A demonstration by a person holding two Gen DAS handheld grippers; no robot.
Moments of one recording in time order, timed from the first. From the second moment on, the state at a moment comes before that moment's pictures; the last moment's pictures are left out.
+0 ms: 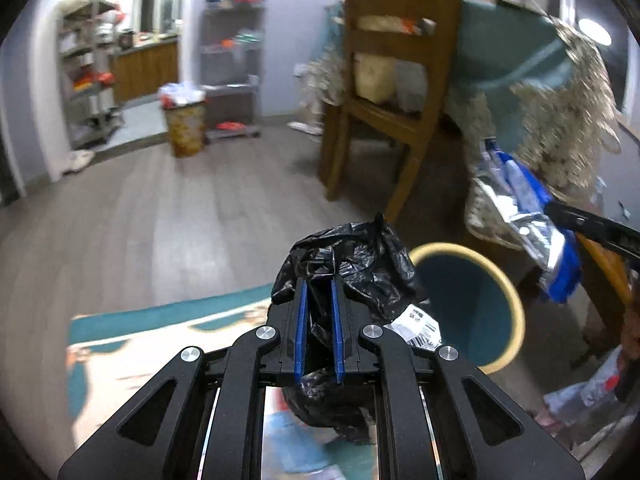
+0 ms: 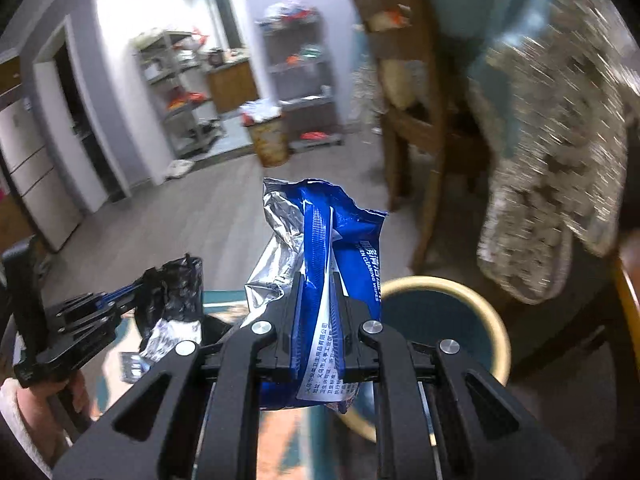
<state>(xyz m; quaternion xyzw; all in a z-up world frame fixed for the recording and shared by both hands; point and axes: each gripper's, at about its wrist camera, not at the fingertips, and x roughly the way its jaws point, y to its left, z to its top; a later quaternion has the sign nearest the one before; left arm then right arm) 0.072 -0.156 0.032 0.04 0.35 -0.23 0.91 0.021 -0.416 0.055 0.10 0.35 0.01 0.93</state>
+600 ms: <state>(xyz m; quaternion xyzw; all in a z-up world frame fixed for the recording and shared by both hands) 0.089 -0.295 -0.039 0.02 0.38 -0.33 0.86 0.032 -0.502 -0.042 0.17 0.45 -0.09 0.87</state>
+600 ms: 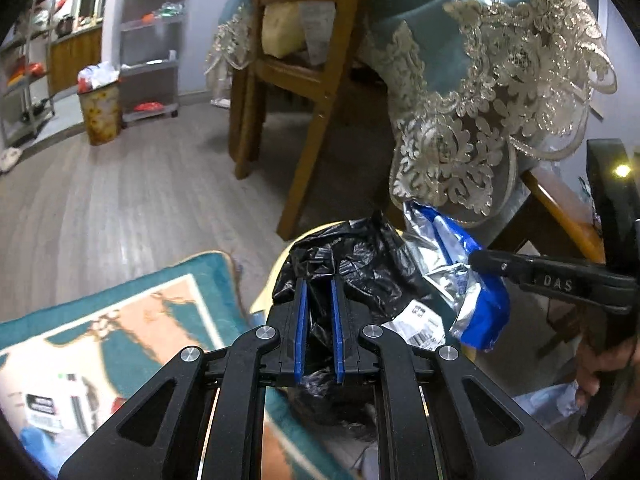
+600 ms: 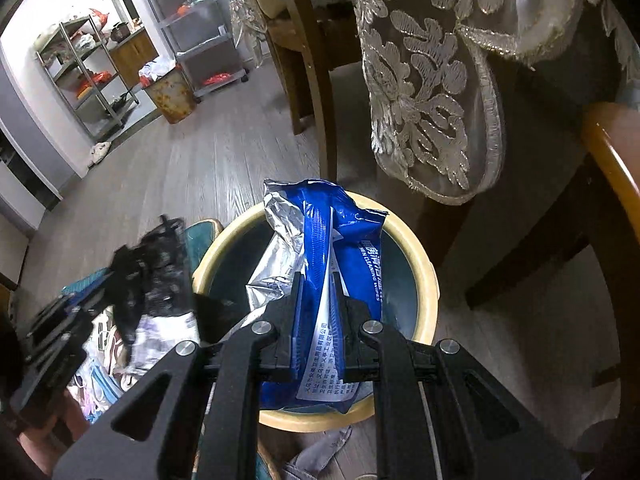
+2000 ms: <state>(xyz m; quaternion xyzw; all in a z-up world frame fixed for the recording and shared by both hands) 0.067 -0.174 0.018 0.08 0.35 -0.23 0.90 0.069 -0.433 -0.017 0.15 0.41 -0.02 0.90</state>
